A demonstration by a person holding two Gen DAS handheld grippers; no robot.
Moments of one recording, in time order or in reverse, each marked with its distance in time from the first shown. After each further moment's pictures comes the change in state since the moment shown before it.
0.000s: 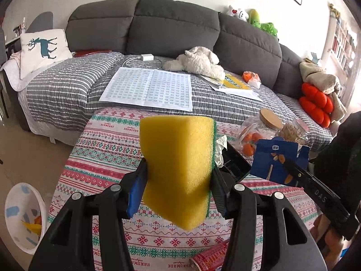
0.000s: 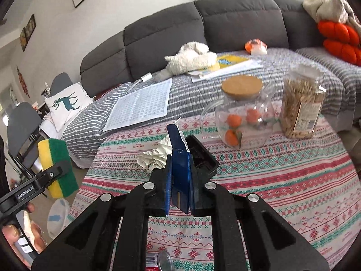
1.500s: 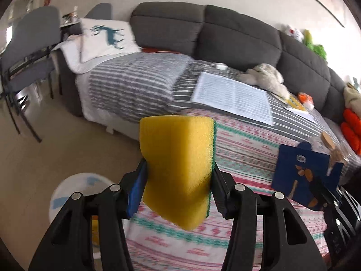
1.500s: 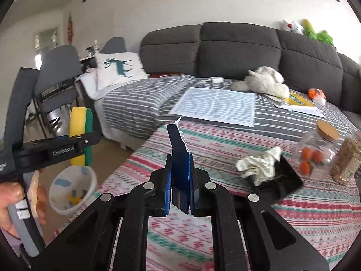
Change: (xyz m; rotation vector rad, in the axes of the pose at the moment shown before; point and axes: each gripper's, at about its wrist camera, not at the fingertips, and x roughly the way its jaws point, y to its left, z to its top) left arm -0.050 0.168 -0.020 -0.163 -0.044 0.280; right arm 0.004 0.207 -0.056 -0.385 -0.016 0.158
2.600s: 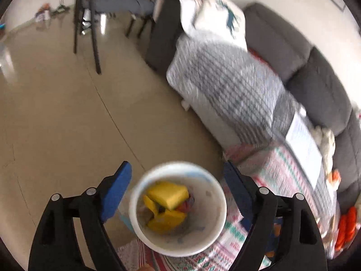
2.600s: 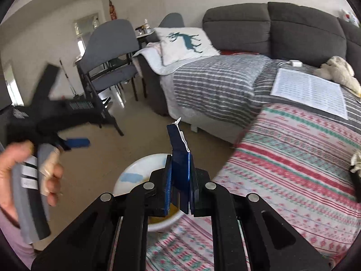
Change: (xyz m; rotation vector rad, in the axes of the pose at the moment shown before) left arm -0.030 0.228 0.000 -0.547 0.106 0.206; right arm 0.067 0.173 -0.008 -0.047 0.142 0.327
